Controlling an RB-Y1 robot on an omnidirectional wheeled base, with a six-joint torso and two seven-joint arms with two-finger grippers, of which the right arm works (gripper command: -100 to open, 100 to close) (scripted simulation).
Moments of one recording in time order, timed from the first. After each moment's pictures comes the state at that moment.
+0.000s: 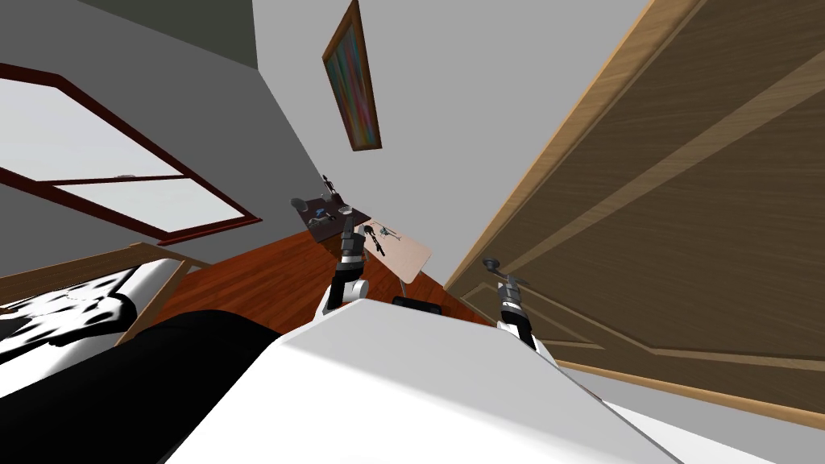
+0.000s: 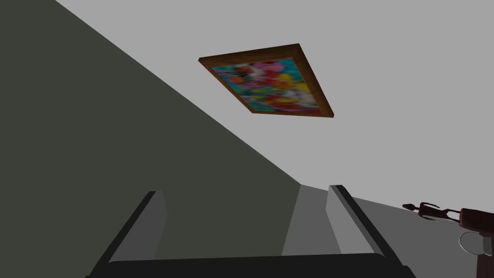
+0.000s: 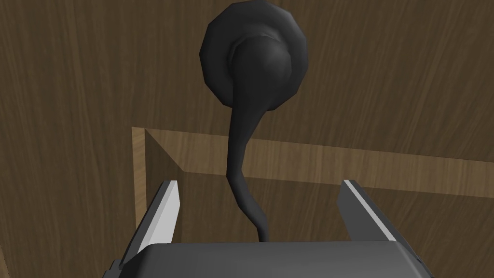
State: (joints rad) arm 0.16 -0.33 -0.27 -0.95 -0.11 -0.66 -0.17
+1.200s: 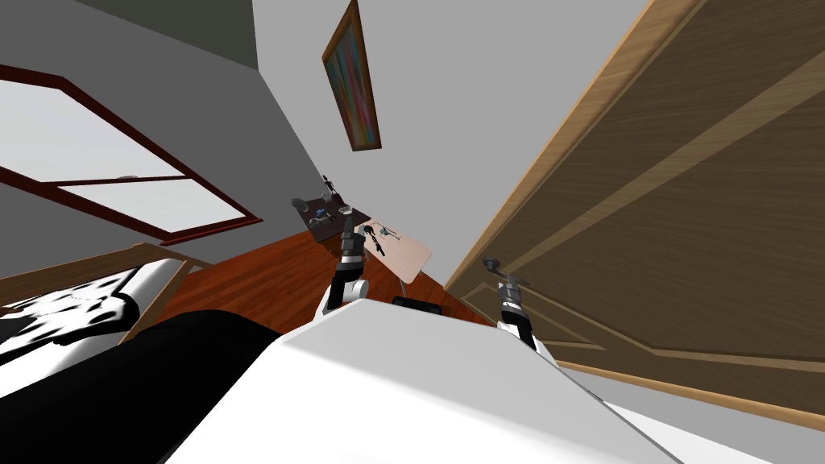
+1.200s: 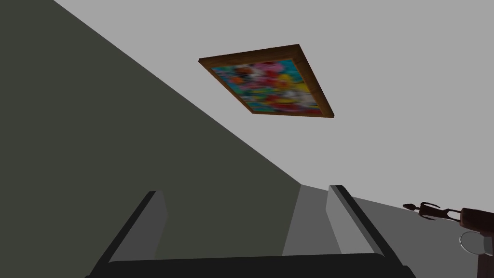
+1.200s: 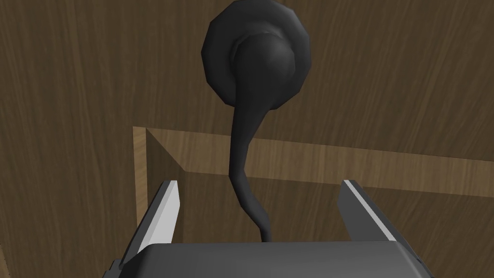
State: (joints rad) arm 0.16 -0.33 -0.27 -0.95 -0.11 -0.66 -0.17
